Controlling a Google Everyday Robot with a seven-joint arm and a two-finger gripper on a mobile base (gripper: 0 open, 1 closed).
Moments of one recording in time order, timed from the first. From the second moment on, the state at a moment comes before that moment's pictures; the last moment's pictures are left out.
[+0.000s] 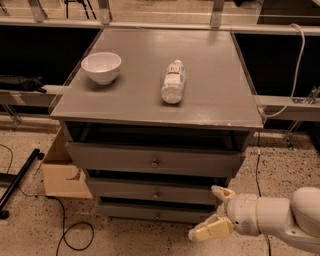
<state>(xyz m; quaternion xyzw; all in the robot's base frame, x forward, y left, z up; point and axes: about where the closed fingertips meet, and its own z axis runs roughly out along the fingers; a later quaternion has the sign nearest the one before) 0.389 -0.119 0.645 -0.36 0.79 0.34 0.35</state>
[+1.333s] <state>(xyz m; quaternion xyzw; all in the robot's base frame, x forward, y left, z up) 0.369 -0.119 0.639 -0.33 0.77 0.29 0.45</state>
